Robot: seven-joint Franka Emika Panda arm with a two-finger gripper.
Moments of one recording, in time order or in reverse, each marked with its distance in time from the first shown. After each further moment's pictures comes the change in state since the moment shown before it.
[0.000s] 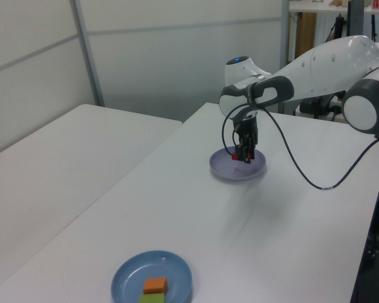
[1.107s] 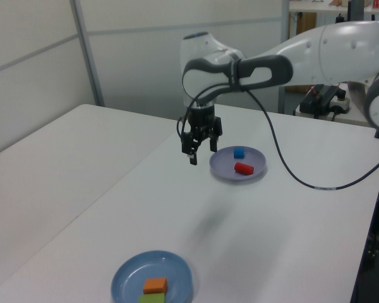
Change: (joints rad) arm 0.153 -0.174 0.180 0.089 0.036 -0.223 0.475
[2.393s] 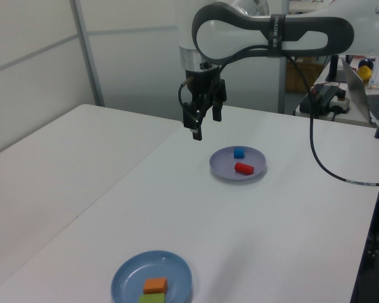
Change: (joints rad) arm 0.134 -0.258 0.045 -0.010 -0.142 -0.191 0.091
